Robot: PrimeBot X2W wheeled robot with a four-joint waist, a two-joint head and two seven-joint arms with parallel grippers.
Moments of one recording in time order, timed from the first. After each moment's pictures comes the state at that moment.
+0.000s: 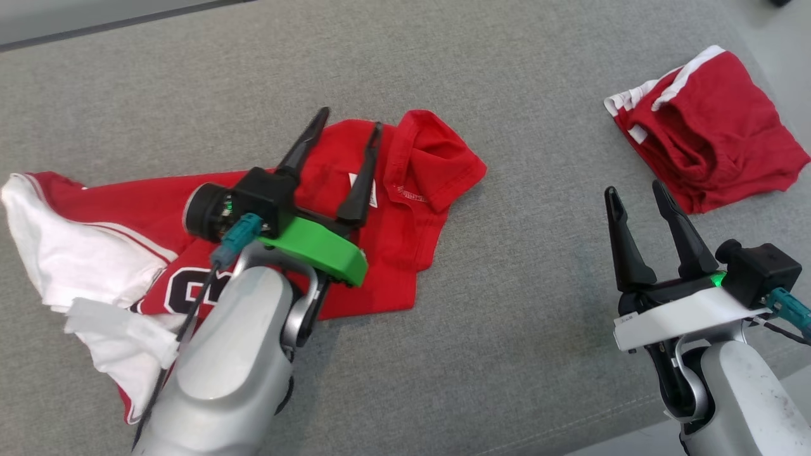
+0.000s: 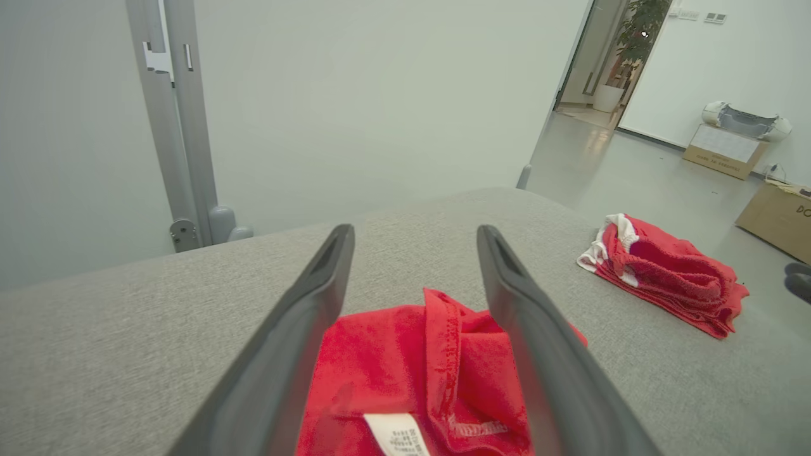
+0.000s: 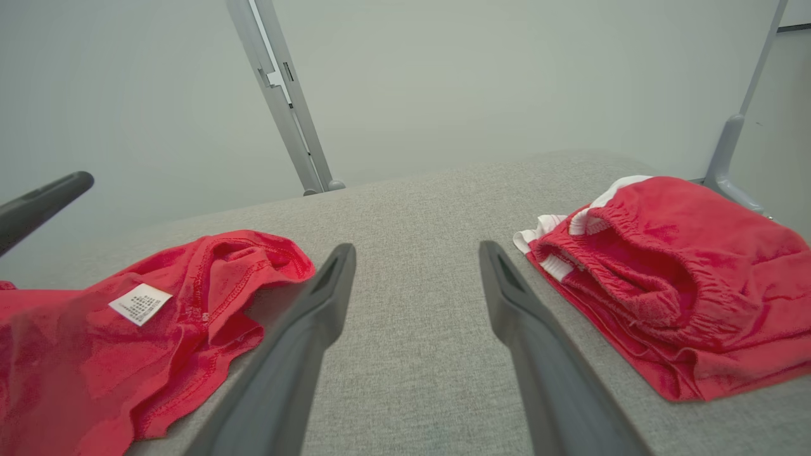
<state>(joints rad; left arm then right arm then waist) -0.62 0.07 -0.52 0.42 -0.38 -0.03 -0.26 -0.22 -0.18 0.14 0.10 0.40 0.13 -0.25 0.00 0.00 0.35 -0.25</state>
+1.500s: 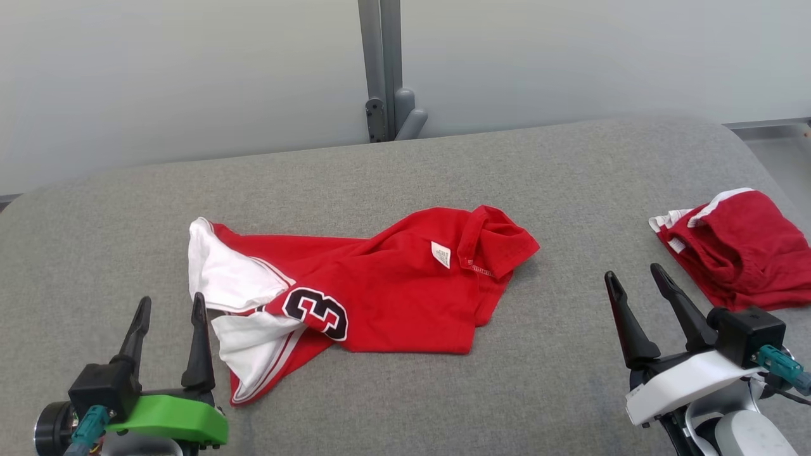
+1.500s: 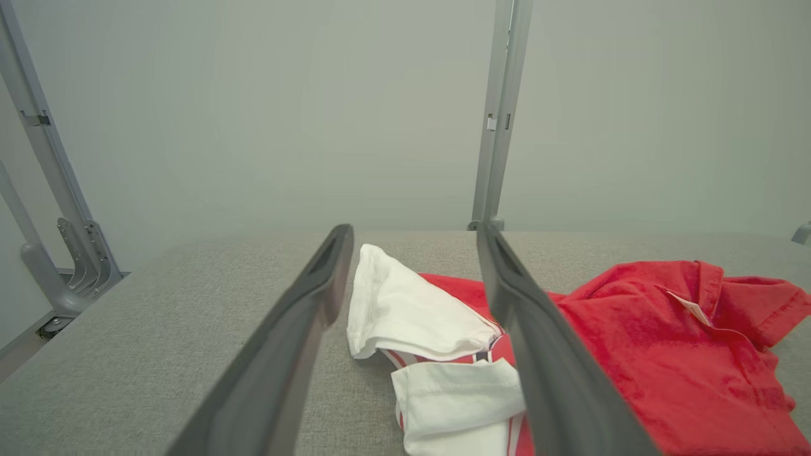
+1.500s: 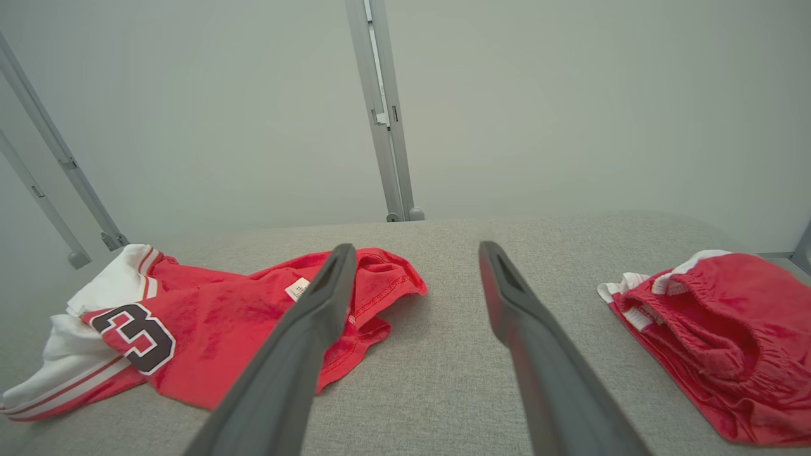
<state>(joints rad) -0.04 0.20 -0.09 0.18 -0.31 0.00 -0.25 -0.02 -0.23 0.14 0.05 0.37 0.13 -0.14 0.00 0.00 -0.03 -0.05</state>
